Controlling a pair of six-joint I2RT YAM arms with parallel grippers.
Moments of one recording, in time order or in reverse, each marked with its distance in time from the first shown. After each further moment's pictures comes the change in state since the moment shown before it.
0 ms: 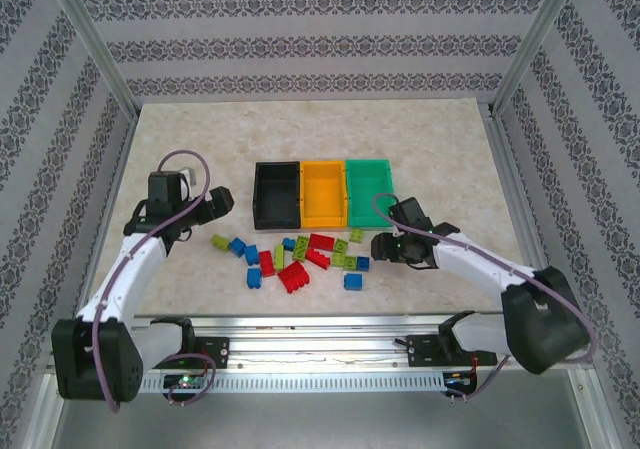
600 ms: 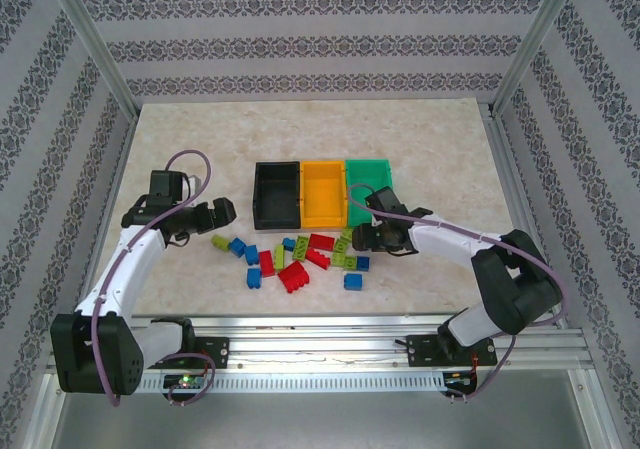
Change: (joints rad) left arm 0.000 0.009 0.065 -0.242 0.016 0.084; right arm 0.095 0.207 0.139 0.072 0.011 -0.006
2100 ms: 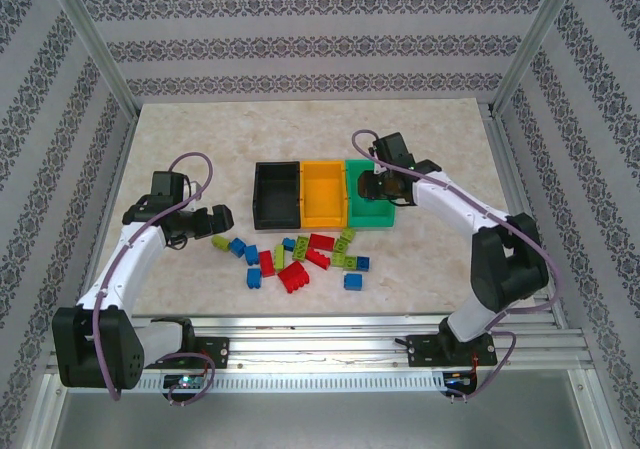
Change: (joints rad) left arm 0.007 0.028 0.003 -0.057 -0.036 0.059; right arm -0.150 0.132 0.429 -0.140 0.014 -0.152
